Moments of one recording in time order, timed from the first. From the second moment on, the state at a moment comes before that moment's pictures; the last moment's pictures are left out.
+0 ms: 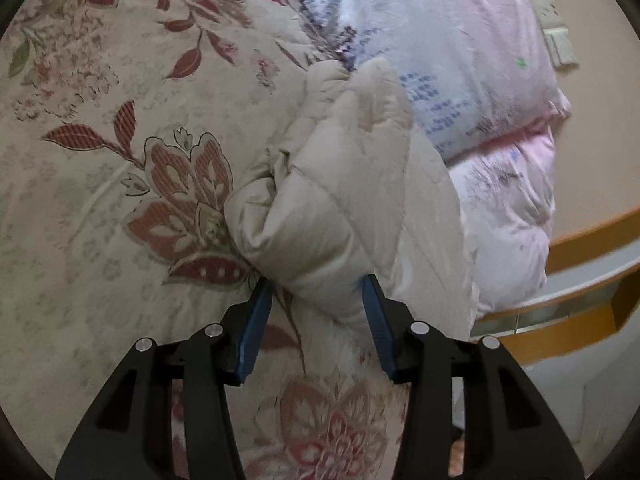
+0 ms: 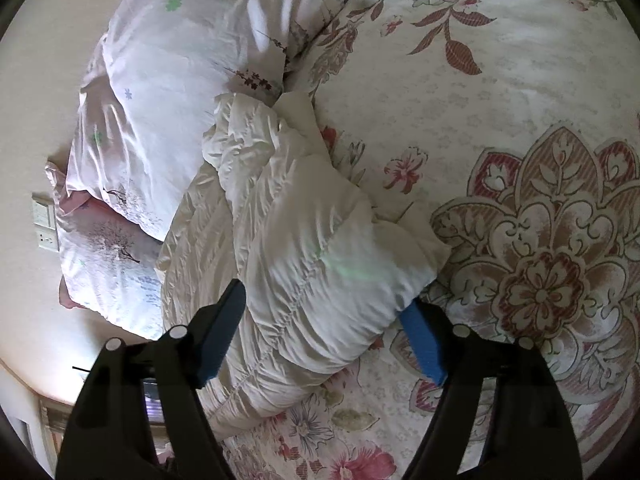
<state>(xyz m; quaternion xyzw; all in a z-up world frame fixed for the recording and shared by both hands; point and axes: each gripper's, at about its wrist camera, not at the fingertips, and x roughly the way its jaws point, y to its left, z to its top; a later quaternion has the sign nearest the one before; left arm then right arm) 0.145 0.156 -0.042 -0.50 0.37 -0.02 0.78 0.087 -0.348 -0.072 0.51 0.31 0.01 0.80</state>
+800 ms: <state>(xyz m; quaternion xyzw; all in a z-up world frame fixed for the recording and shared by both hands) 0.157 0.183 -0.049 -0.58 0.27 -0.01 0.77 0.079 -0.331 -0.054 0.48 0.30 0.08 0.82</state>
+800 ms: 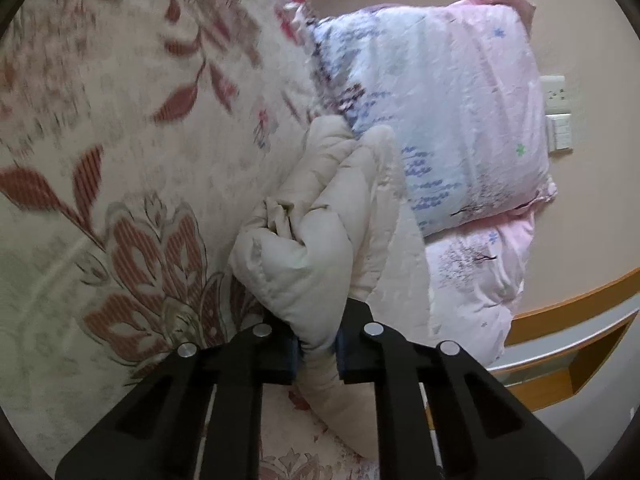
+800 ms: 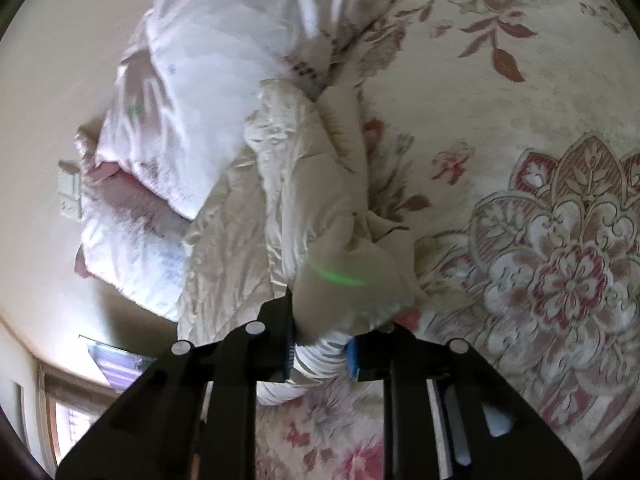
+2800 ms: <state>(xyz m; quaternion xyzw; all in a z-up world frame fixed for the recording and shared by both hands) 0.069 0.206 -0.042 -0.49 0.23 0.05 0.84 0.114 -0.027 -0.026 -0.09 0.34 0.03 0.94</state>
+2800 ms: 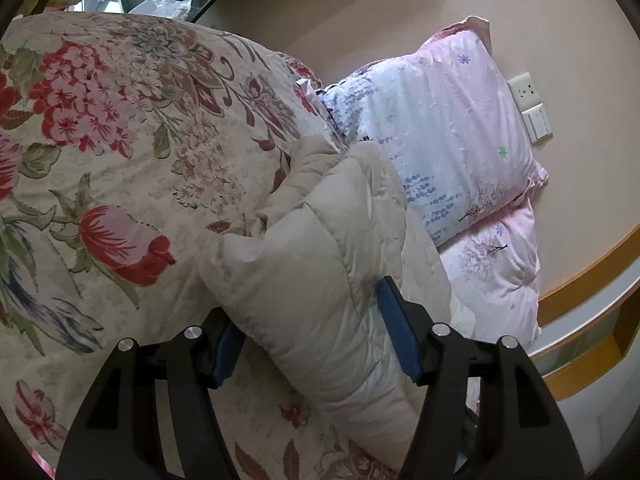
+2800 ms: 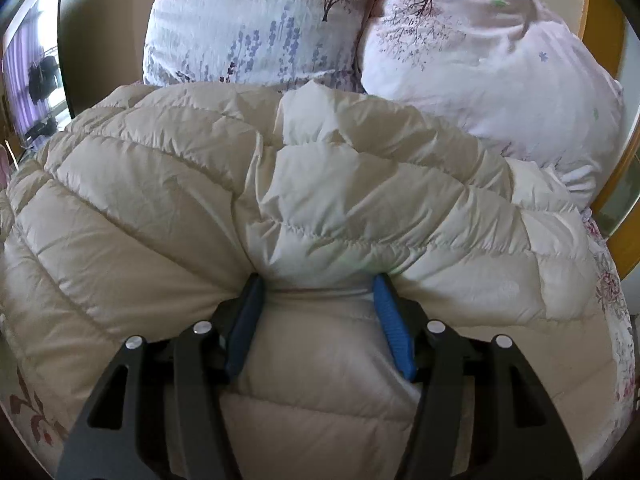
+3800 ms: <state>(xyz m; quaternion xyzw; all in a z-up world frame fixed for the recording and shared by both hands) 0.103 0.049 0.089 -0.29 0.16 -0.27 0.90 0.135 -0.062 -0.019 -0.01 0.37 0.14 0.92</state>
